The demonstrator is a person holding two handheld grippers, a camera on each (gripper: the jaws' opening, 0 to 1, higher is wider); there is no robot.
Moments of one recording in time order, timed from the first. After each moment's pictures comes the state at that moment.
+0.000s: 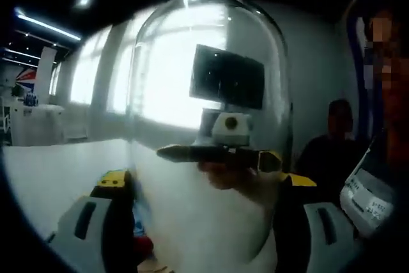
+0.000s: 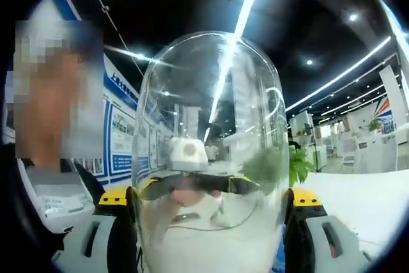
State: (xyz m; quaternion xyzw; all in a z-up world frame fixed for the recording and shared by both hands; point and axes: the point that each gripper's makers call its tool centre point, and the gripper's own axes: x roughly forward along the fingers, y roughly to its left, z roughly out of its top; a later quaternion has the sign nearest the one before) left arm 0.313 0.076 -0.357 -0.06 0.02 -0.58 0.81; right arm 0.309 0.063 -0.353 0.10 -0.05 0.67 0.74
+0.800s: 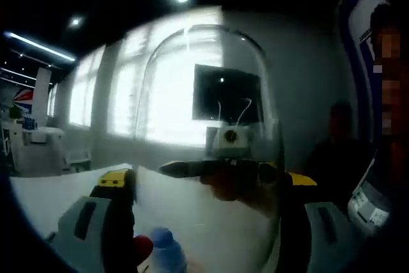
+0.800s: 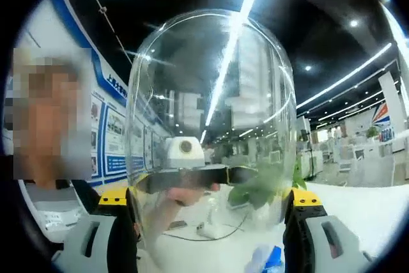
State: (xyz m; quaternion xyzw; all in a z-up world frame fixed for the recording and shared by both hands) left arm 0.359 0.079 -0.299 -0.05 -0.05 -0.58 0.81; right arm 0.350 0.068 -0.309 0.08 -0.07 0.66 0.75
